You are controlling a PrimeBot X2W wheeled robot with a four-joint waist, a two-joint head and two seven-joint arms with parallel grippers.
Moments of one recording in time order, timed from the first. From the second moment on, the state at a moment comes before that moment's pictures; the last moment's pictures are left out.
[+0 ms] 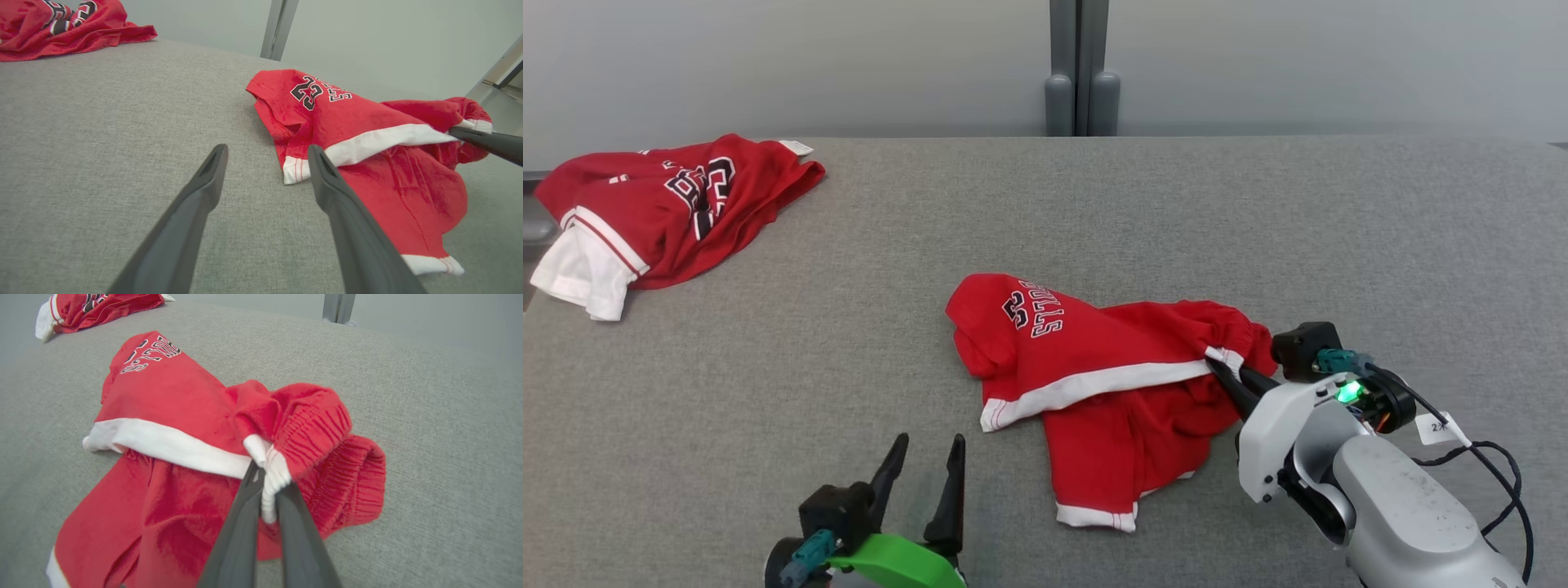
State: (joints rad) left arm -0.06 0.05 -0.32 0.40 -0.38 -0.11 -0.26; right arm -0.45 -0.18 0.45 0.61 0.40 0.13 0.00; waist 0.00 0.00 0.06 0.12
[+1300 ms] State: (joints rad) left arm -0.46 0.05 -0.72 0.88 -0.96 -0.13 -0.23; right arm -0.51 -0.18 0.53 0.66 0.42 0.13 -0.03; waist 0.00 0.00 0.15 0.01
